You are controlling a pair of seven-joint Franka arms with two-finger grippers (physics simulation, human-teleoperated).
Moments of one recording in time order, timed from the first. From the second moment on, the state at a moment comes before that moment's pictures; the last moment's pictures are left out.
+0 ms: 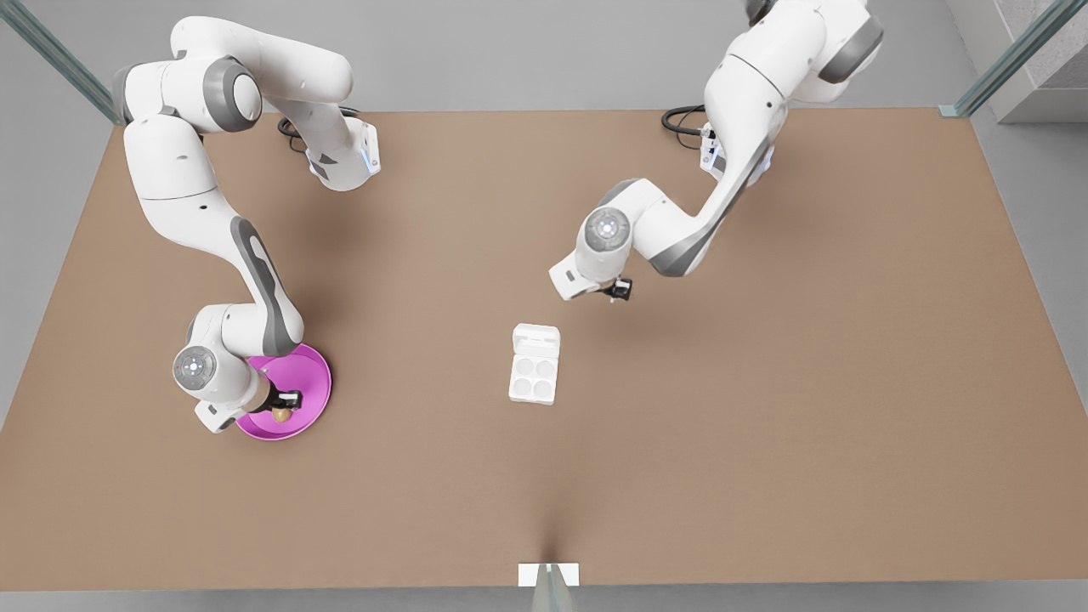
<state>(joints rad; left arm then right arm) -0.37 0.43 -0.43 -1.82 0.11 2.12 -0.51 -0.19 0.67 0.13 -1.79 -0.16 2.44 0.01</state>
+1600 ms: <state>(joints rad) -0.46 0.46 -0.43 -1.82 0.18 2.14 -0.85 0.80 0.91 -0.32 -1.07 0.40 1.99 0.47</state>
